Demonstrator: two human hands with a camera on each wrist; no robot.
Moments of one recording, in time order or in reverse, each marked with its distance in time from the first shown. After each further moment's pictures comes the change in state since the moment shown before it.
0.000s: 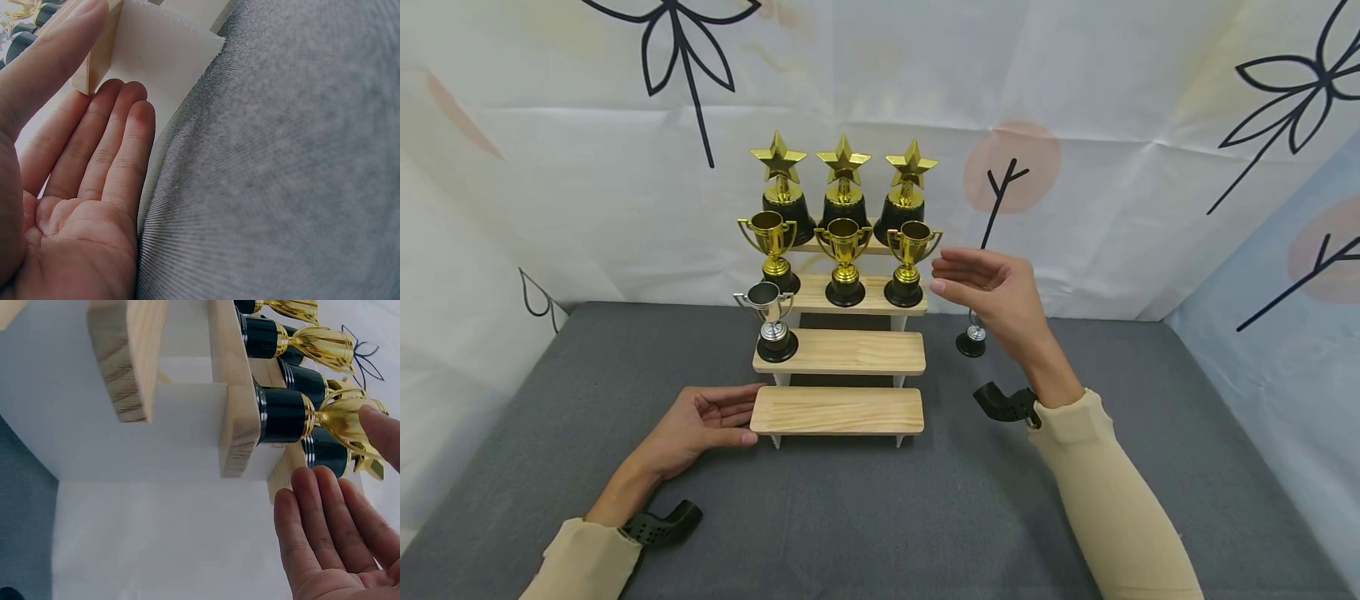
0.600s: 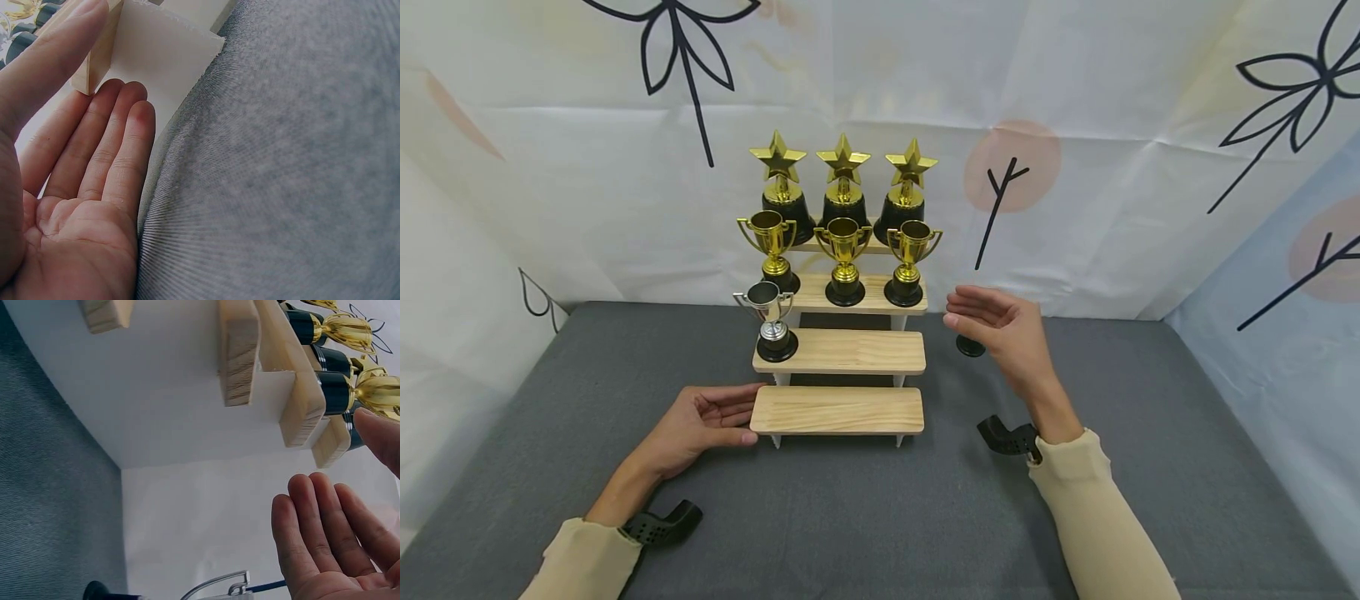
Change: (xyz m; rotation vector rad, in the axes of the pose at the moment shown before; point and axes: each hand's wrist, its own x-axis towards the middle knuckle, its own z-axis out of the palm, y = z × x) left_hand 0.000 0.000 0.000 0.002 0.004 -0.004; right_hand -0.033 0.037 -0.008 0.013 0.077 0.066
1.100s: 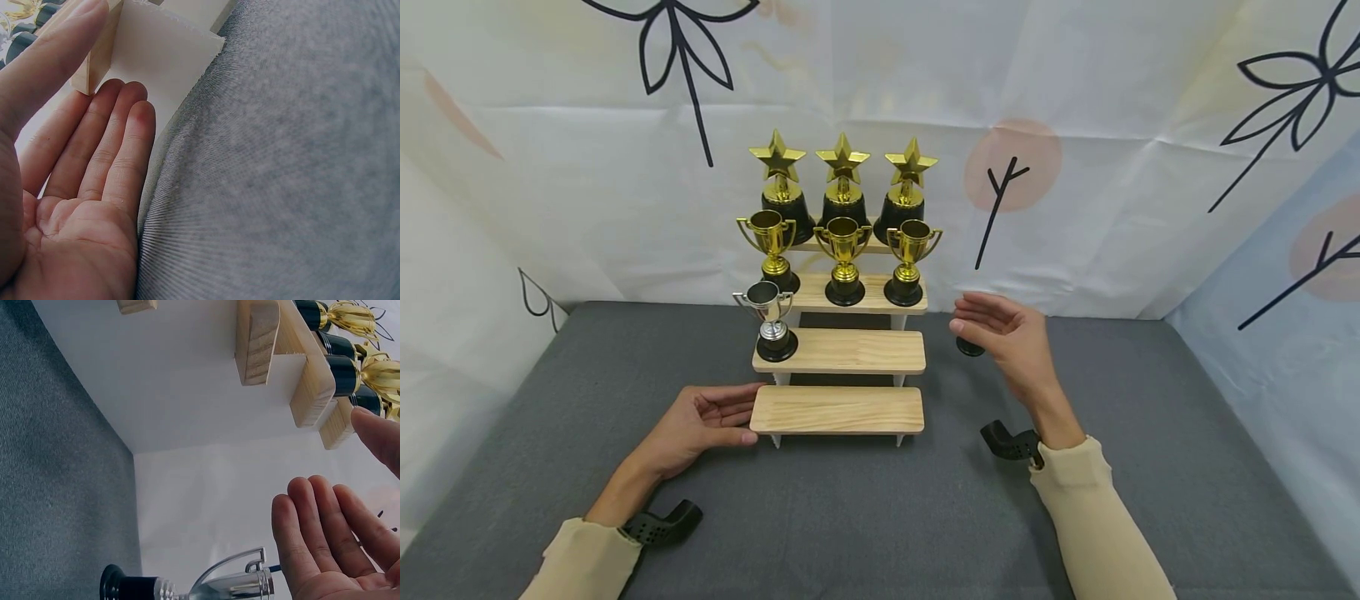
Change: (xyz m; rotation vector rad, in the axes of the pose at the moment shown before) left_hand 0.000 0.001 0.000 -0.006 -0.005 -0.002; right_hand -0.008 0.012 -0.005 0.022 0.043 -0.004
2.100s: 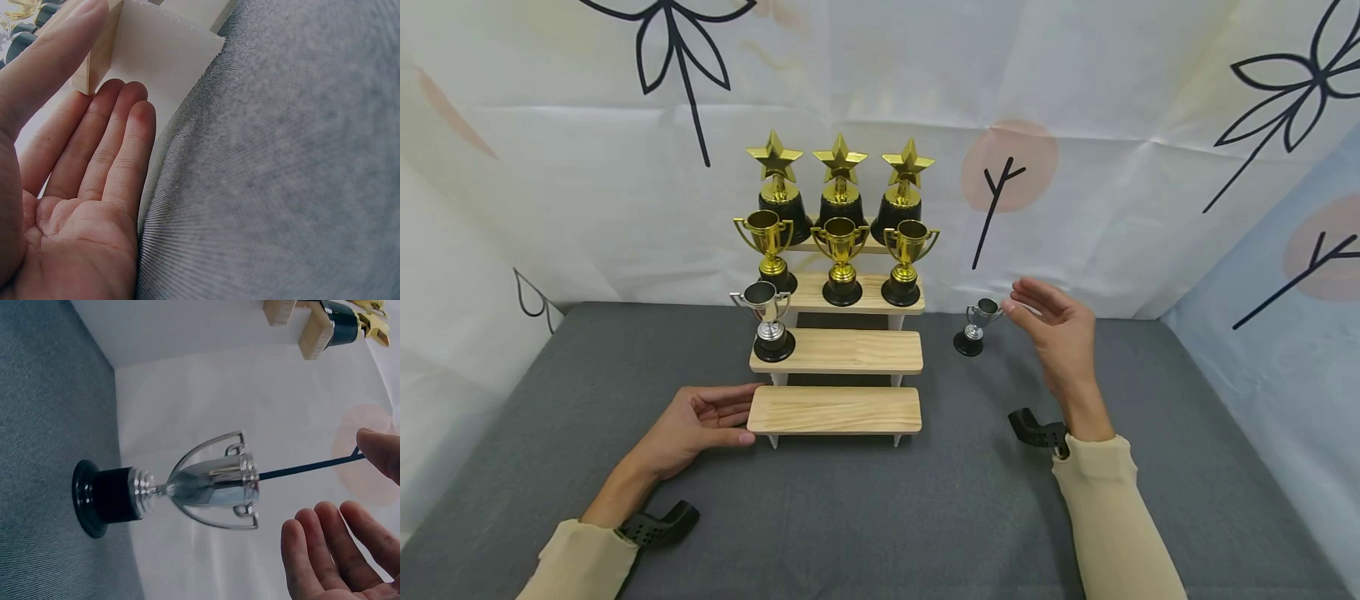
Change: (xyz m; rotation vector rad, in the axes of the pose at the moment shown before) left_hand -0.001 0.001 0.000 -0.006 -0.001 0.002; right_hand 0.007 0.003 -0.041 0.093 0.292 -0.102
